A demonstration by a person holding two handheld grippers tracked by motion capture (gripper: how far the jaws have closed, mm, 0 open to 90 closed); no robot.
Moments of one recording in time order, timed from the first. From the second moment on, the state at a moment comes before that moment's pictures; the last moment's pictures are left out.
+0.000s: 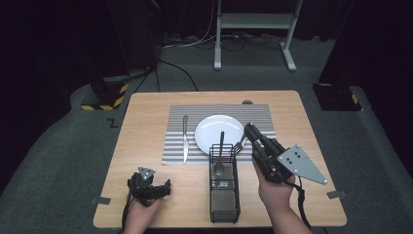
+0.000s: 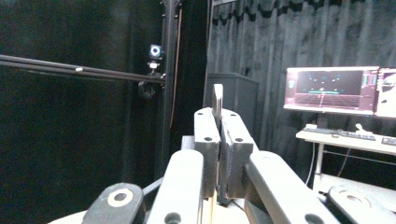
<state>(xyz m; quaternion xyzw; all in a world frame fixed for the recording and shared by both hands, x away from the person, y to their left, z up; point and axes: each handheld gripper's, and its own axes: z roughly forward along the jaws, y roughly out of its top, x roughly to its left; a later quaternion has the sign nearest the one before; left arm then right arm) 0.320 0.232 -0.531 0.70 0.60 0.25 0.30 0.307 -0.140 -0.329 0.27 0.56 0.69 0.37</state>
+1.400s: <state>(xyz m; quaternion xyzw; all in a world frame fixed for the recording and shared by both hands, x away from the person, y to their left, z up) 0.320 0.232 -0.531 0.70 0.60 0.25 0.30 0.372 -0.194 -0.412 0.37 0.61 0.58 0.38</state>
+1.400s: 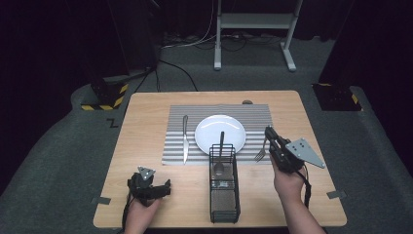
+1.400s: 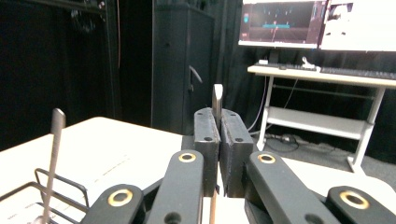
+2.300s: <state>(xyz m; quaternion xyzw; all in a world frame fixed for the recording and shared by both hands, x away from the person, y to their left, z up) 0.320 0.232 -0.531 0.70 0.60 0.25 0.30 0.417 -0.185 -0.440 0.41 0.63 0.56 0.36</state>
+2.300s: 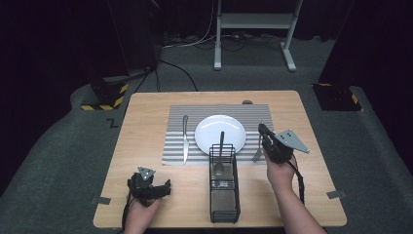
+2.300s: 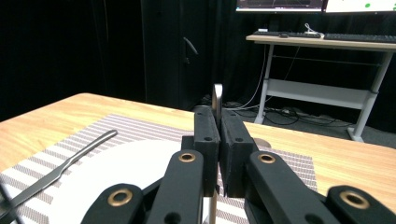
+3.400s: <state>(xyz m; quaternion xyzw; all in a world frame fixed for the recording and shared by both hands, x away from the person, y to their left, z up) 0.319 0.232 -0.531 0.70 0.60 0.25 0.30 0.513 -0.168 -0.477 0.48 0.63 0.52 0.31</state>
